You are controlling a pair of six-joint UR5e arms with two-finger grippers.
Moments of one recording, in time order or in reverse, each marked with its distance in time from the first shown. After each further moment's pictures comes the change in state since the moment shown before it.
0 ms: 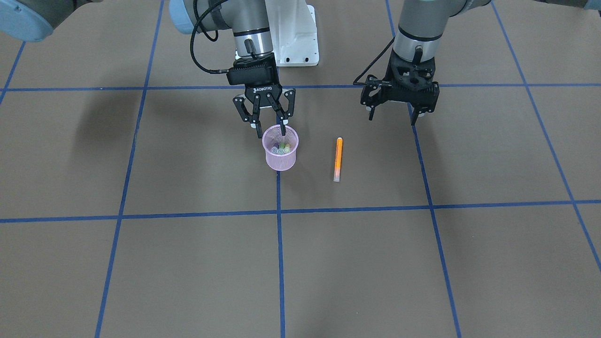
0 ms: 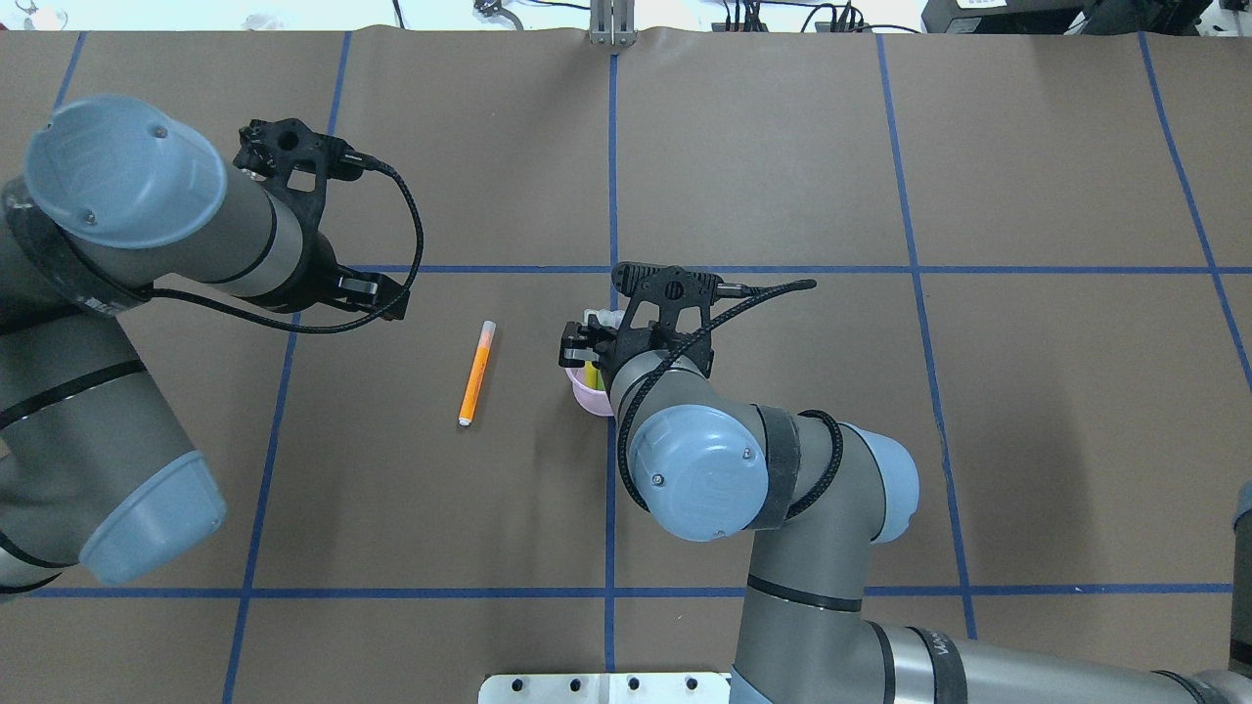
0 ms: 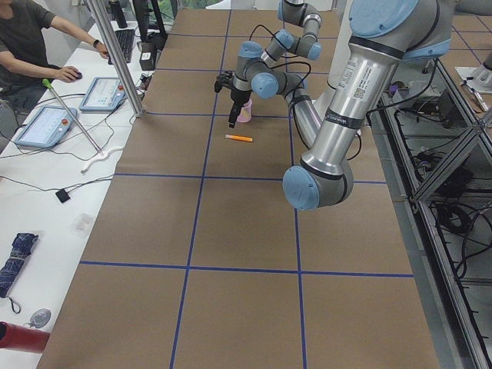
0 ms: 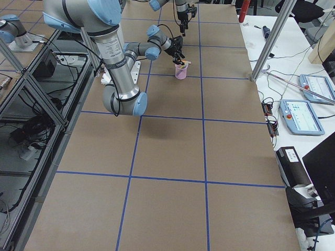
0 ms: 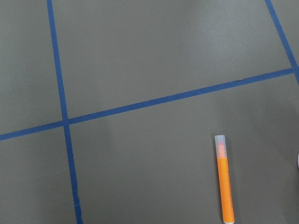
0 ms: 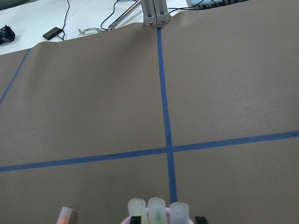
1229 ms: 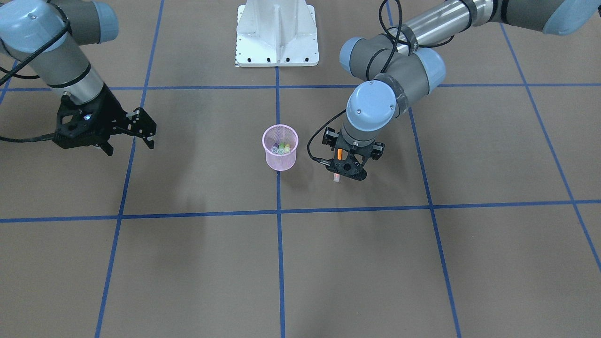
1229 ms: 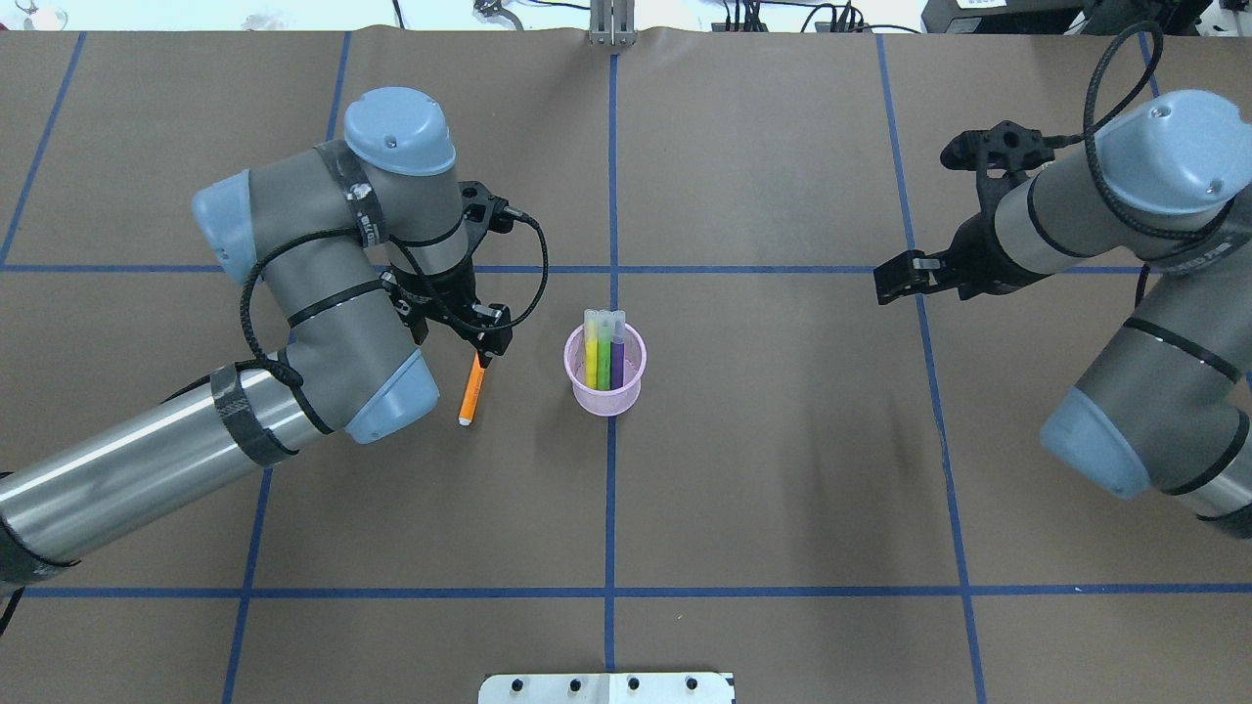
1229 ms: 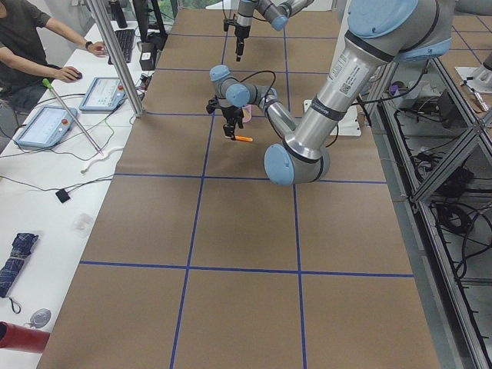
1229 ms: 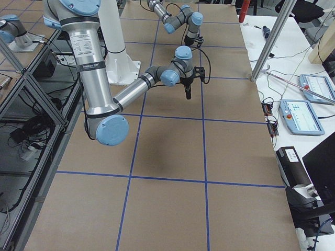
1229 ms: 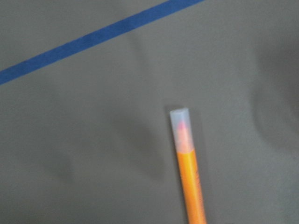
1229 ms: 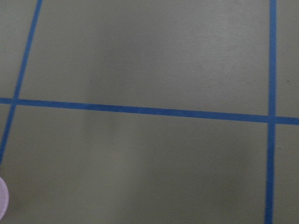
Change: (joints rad) left arm 0.008 -0.299 0.579 0.011 -0.348 0.272; right arm 0.554 -0.407 0.096 -0.001 0.940 -0.512
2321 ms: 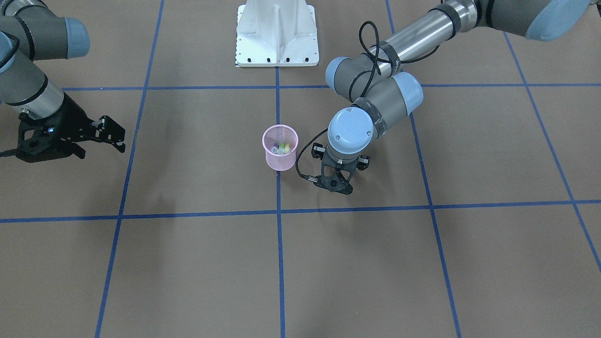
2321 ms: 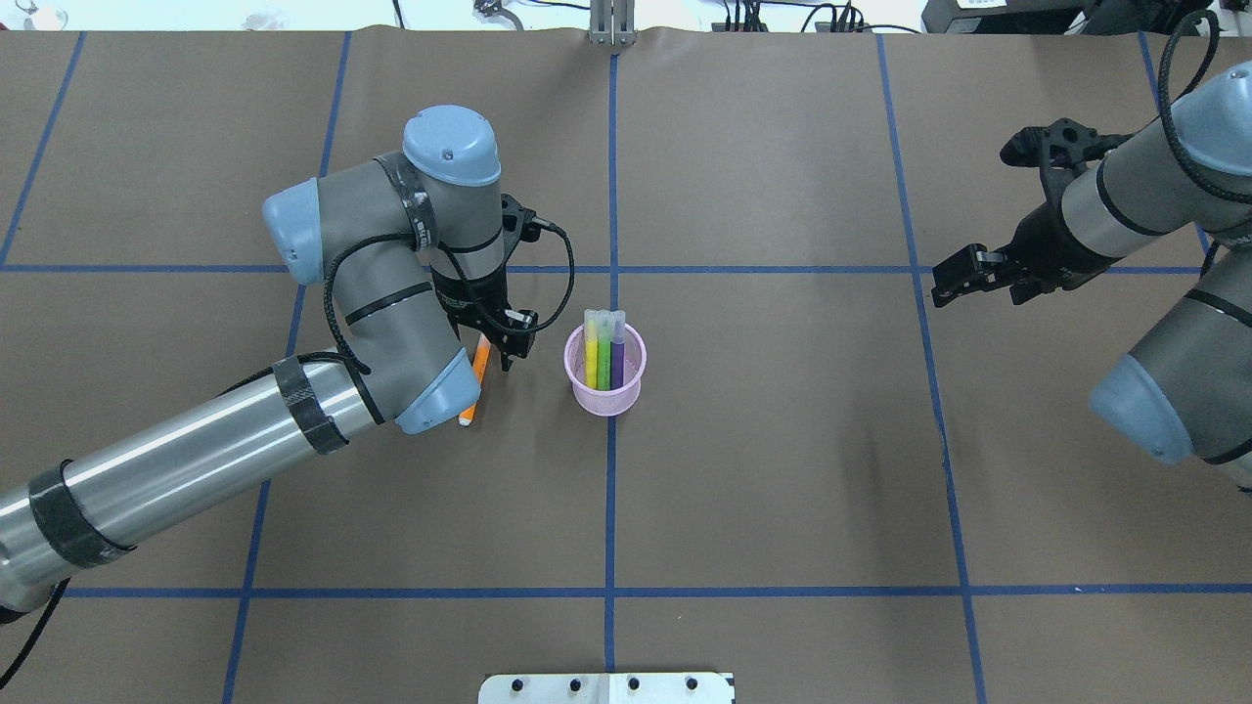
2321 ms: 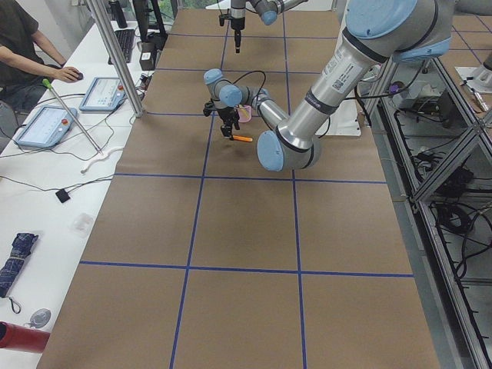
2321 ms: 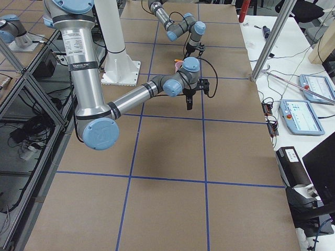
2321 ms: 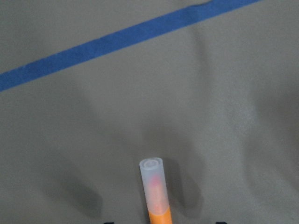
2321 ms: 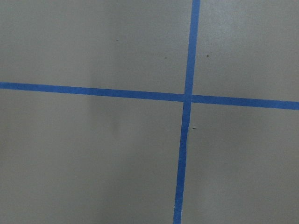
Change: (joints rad) left arm 0.024 -0.062 0.156 -0.067 -0.004 -0.039; right arm 0.068 -0.045 -0.041 0.001 0.109 -0.069
